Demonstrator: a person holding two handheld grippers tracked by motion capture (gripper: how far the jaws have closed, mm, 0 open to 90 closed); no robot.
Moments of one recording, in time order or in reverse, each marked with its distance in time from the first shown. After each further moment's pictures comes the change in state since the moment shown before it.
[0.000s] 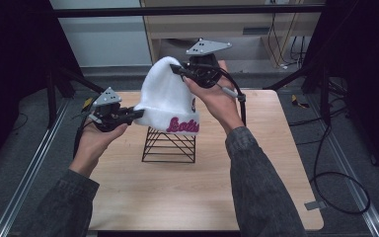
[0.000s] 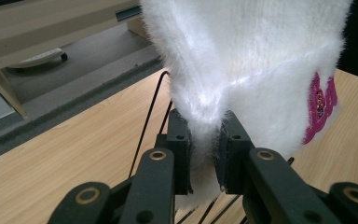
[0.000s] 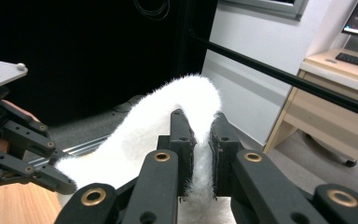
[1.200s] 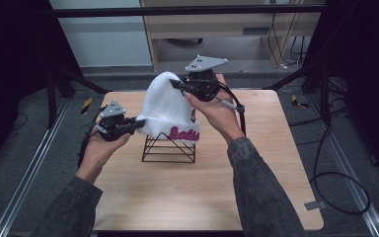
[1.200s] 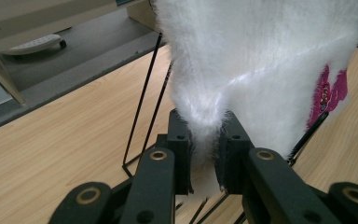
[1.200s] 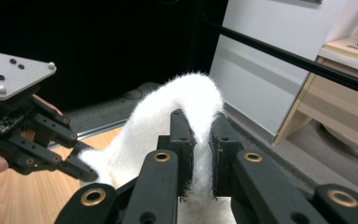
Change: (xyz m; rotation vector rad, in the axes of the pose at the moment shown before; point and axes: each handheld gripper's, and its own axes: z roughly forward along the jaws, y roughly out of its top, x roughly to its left) left arm 0.001 -0.038 0.018 0.041 0.005 -0.003; right arm 0.012 -0.030 0.002 0.045 0.046 -0.013
